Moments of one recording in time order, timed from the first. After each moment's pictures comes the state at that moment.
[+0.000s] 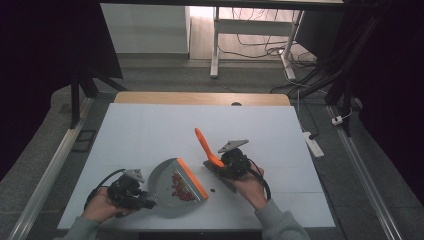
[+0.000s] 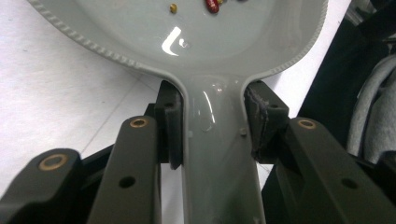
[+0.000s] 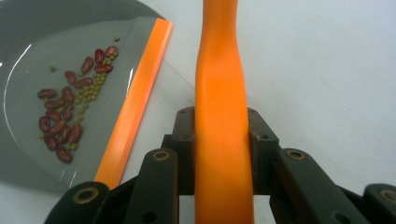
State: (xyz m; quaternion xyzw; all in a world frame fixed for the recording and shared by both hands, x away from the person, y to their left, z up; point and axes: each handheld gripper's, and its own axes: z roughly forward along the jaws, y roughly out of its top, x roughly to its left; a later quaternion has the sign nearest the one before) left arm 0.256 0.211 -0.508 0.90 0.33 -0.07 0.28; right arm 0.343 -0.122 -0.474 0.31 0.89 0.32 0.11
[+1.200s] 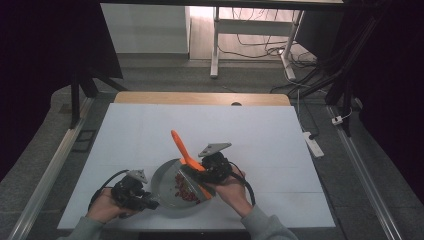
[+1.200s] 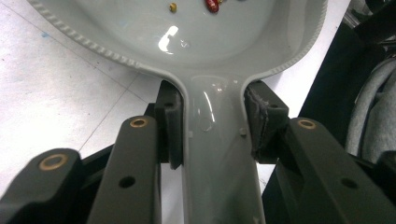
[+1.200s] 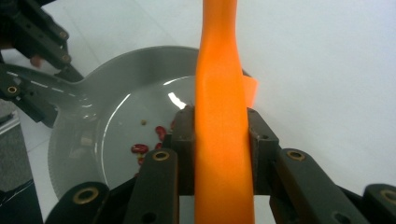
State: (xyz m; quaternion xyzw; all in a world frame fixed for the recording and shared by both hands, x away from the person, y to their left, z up) left arm 0.258 0.205 -0.513 0.90 0.33 -0.08 0.29; right arm 0.322 -0.075 -0.464 0.27 0.88 0.38 0.07
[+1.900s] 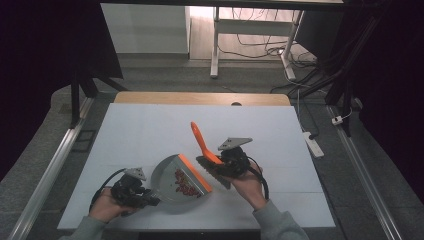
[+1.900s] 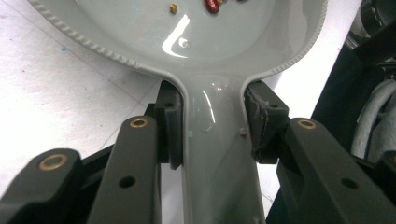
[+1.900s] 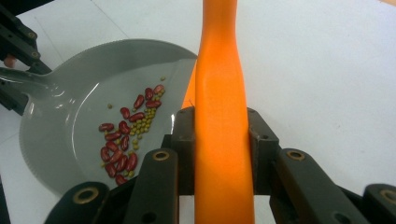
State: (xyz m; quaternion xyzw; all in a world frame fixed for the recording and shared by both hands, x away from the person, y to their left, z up) left arm 0.260 0.208 -0.515 0.88 0.35 -0.06 0.32; right arm 0.337 -0.120 -0.453 0.28 0.87 0.39 0.10
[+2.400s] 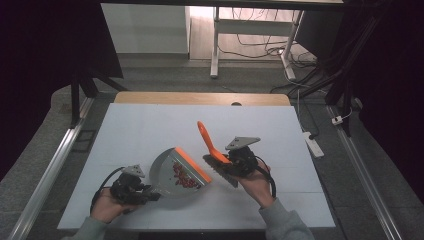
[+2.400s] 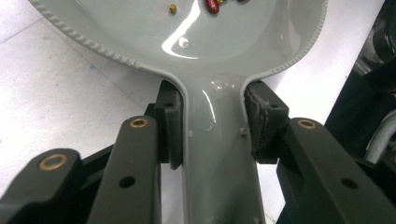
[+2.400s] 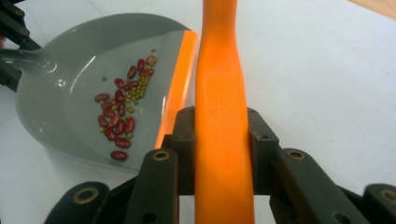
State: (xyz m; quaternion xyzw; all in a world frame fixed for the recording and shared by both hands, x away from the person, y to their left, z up) left arm 0.258 0.207 -0.508 0.86 0.38 -0.03 0.34; right arm 0.338 -0.139 -0.448 0.28 0.87 0.39 0.11
